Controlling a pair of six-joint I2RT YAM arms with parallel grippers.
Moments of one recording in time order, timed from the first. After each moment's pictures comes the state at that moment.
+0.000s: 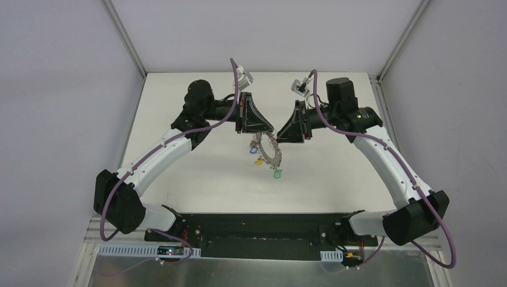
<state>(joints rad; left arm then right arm) -0.55 1.36 1.16 0.31 1.07 -0.61 0.43 1.32 1.34 -0.67 -1.10 -0.02</state>
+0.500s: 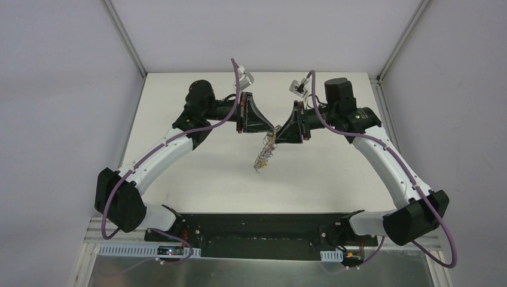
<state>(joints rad) -0.55 1.38 1.15 0.33 1.07 -0.61 0.44 1.32 1.34 -0.67 -1.09 -0.01</state>
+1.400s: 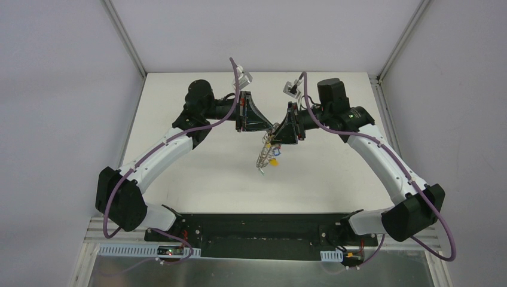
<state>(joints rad) -0.54 1.38 1.15 0.34 1.07 -0.61 0.48 1.35 1.34 -0.64 -1.06 0.00</state>
